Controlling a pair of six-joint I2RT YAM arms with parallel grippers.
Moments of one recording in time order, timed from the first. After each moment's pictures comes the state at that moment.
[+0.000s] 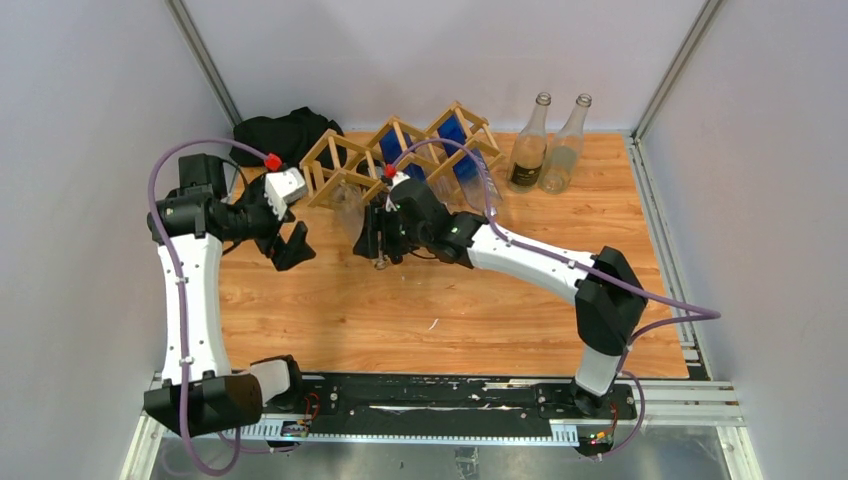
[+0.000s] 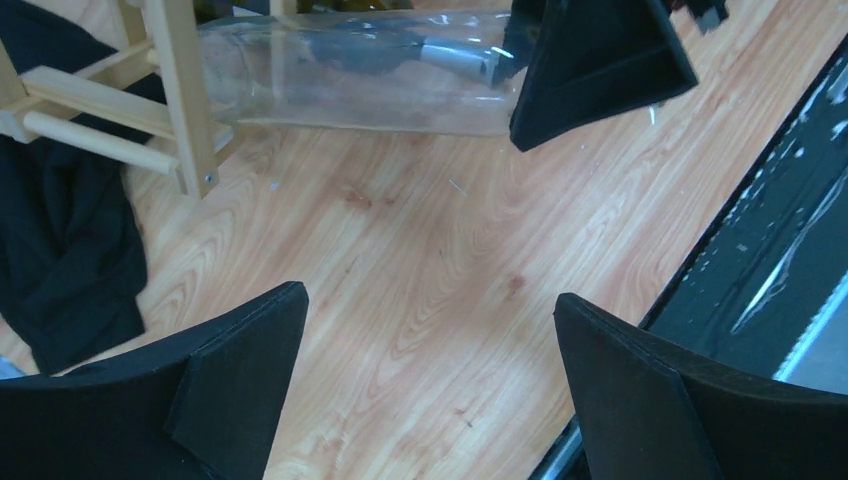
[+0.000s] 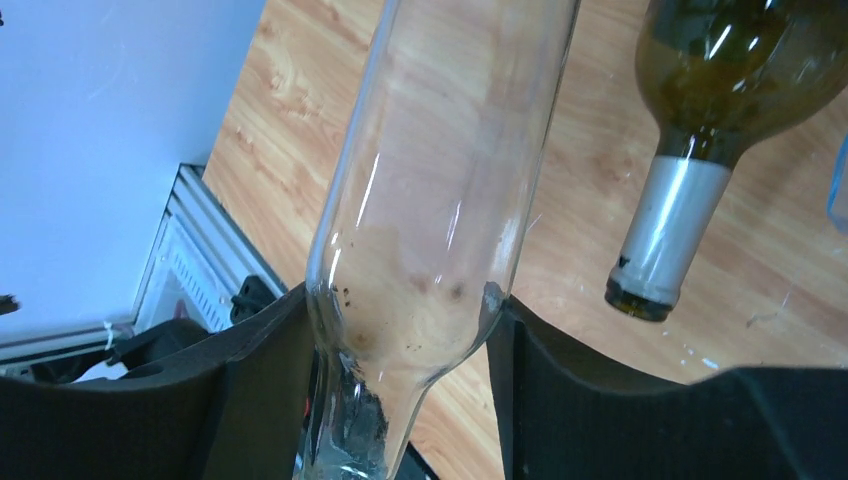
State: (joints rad) left arm 0.23 1.18 1.45 -1.35 0.81 0.95; right arm 0.97 1.77 1.47 -0.22 -0.11 0.64
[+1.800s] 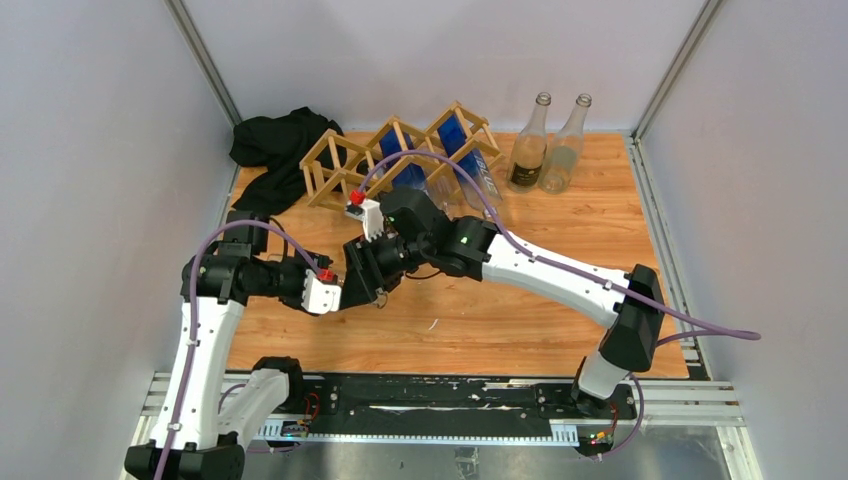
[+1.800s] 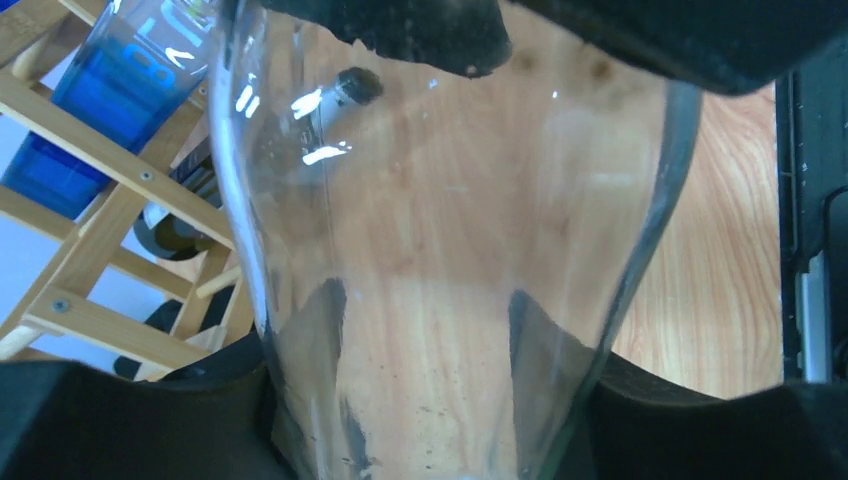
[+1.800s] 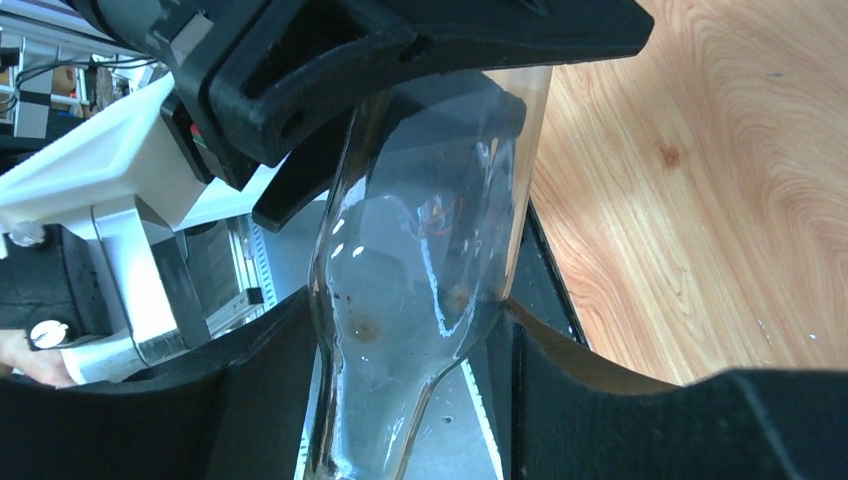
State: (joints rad) left arm -0.04 0.87 1.06 -1.32 0.72 1.70; right arm 1.11 1.65 1.57 -0.45 -0.51 0.55
